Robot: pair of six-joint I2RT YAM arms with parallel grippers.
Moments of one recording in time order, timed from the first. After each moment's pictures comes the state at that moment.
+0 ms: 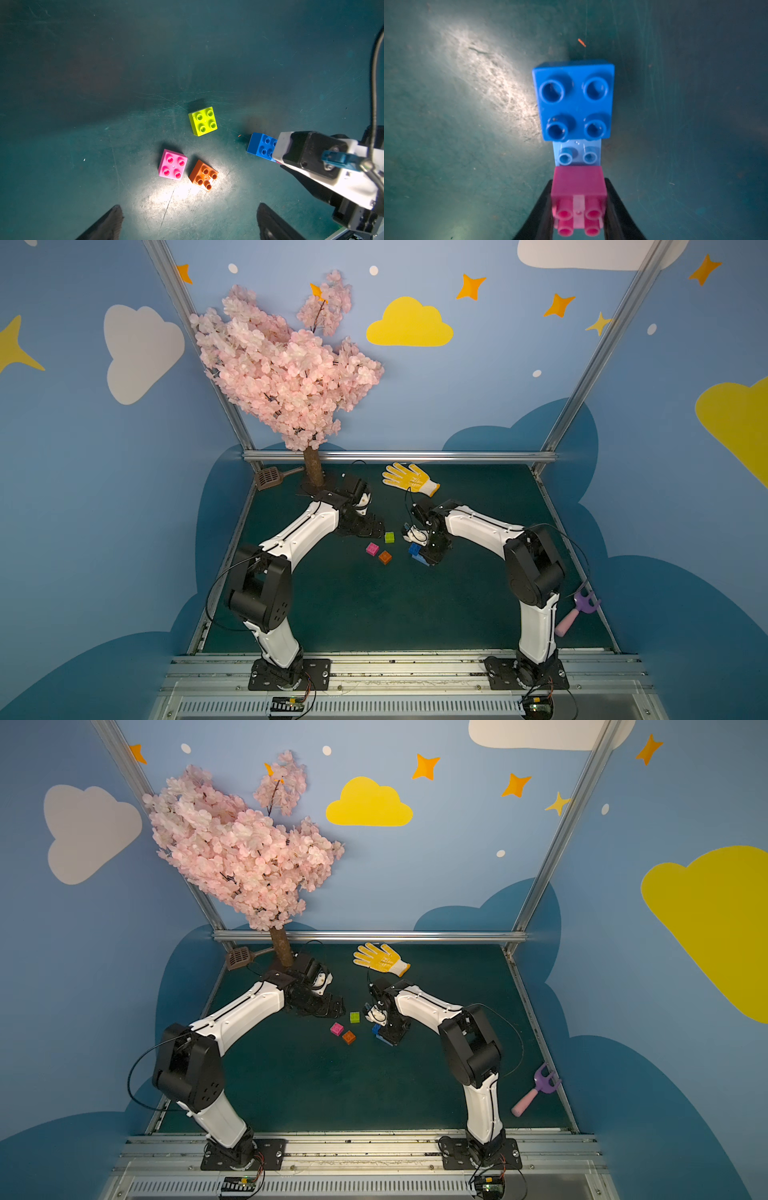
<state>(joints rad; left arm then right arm) -0.39 1.72 1.38 -0.80 0.21 -0.28 0.68 2.00 1.49 -1.00 0.03 -0.37</state>
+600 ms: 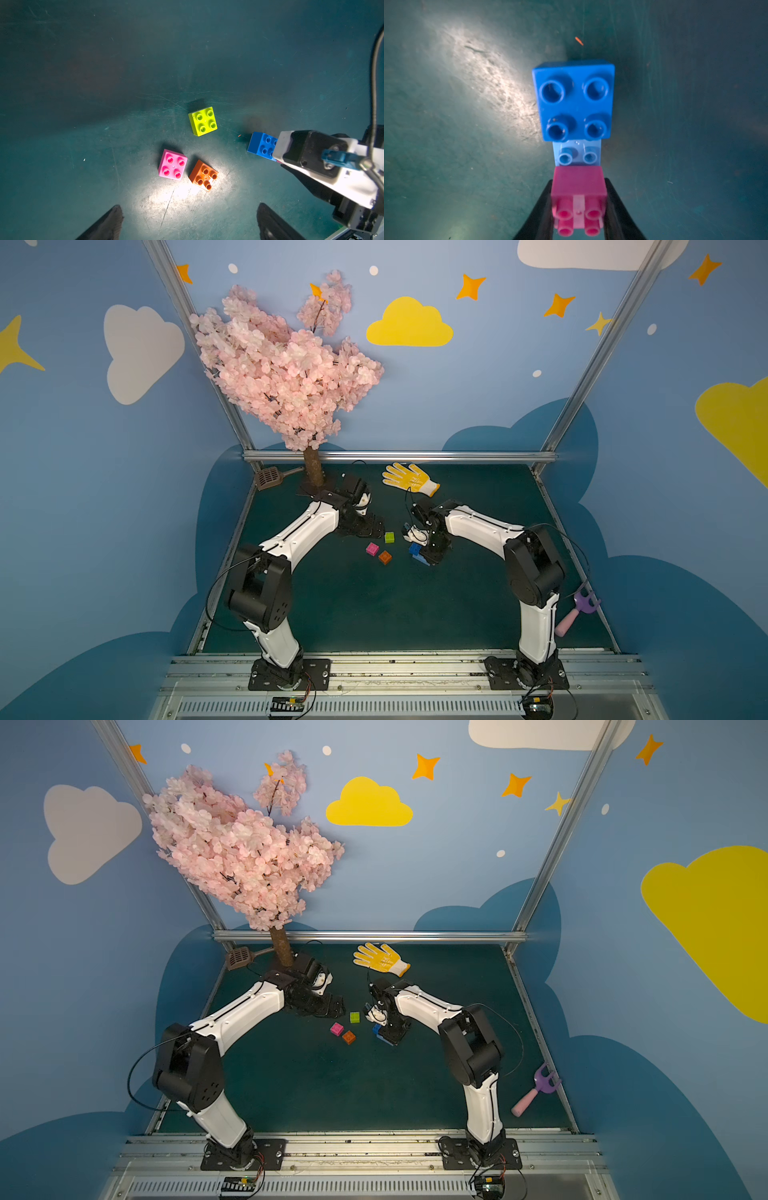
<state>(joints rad) -0.39 1.72 1.38 -0.80 0.21 -0.28 0.68 2.00 1.49 -1.01 0.04 -0.37</state>
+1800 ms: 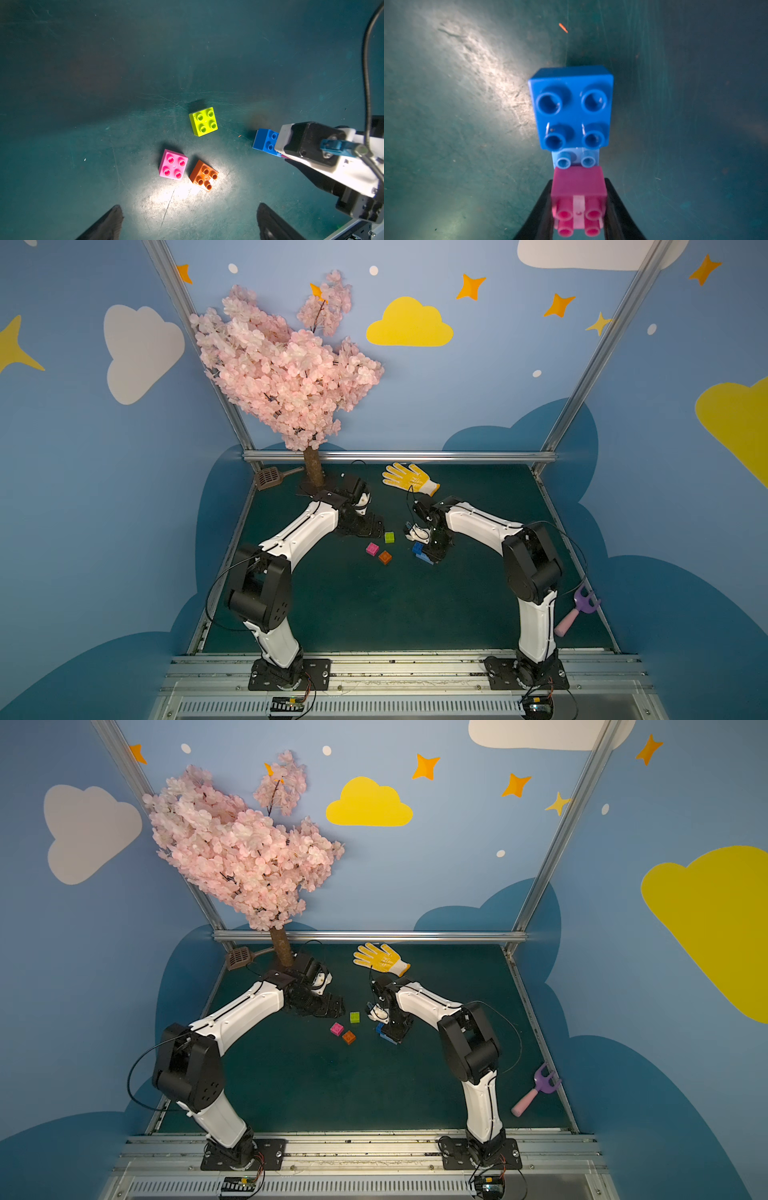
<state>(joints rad) -0.38 1.72 1.38 -0.80 0.22 -0.28 0.65 2.03 1.53 -1.05 0.05 -0.44</state>
